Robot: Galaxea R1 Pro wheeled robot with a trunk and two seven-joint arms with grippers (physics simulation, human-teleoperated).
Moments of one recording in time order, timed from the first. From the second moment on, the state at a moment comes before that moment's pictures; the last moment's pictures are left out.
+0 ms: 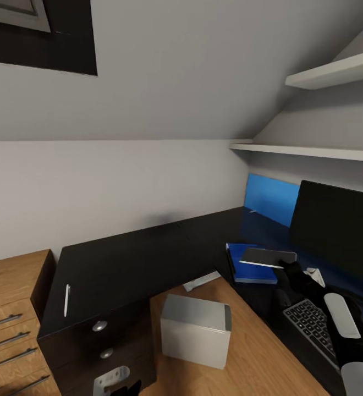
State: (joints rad) left arm 0.14 0.16 -0.38 -1.47 0.81 0.32 0.38; right arm -0.53 -0.19 -0.38 -1.01 -1.03 0.53 0.02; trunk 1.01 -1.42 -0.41
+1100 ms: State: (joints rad) left arm 0.20 0.32 -0.68 -1.47 0.76 -0.13 0.39; right arm -0.53 -0.14 -0.32 -0.99 -0.98 0.37 0.02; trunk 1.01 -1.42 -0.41
